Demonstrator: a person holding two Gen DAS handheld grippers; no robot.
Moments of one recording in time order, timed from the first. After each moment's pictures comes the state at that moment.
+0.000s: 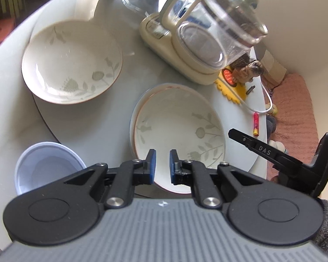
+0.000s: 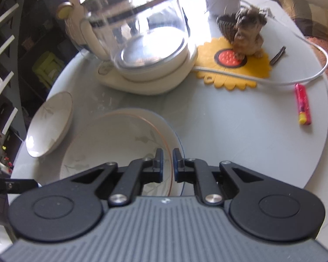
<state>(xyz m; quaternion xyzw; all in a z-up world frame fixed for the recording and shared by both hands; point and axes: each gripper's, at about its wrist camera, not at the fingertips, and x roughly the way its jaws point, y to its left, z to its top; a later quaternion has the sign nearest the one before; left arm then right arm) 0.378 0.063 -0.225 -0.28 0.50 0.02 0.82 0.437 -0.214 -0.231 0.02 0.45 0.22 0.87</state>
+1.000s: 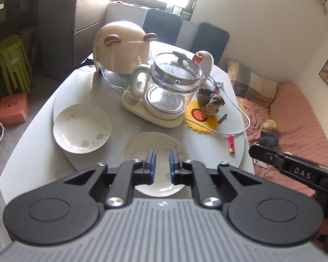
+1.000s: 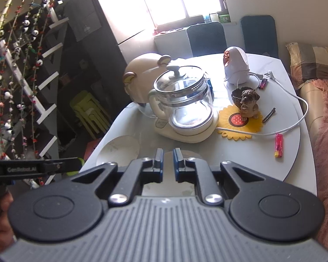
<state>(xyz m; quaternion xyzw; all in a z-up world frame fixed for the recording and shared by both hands) 0.282 -0.022 -0.054 -0.16 0.38 0.04 0.91 0.306 -0.264 -0.063 0.06 0.34 0.28 0.89</state>
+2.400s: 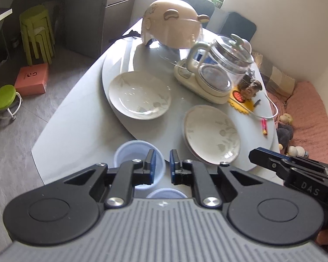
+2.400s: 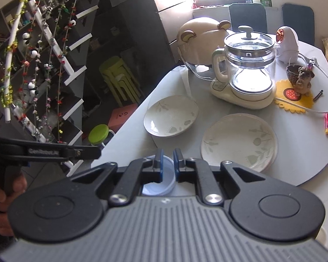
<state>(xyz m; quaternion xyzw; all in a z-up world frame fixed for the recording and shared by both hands) 0.196 0.122 -0.098 -0.19 0.43 0.08 0.88 0.235 -0.130 -0.096 0.01 0.38 0.35 0.86</state>
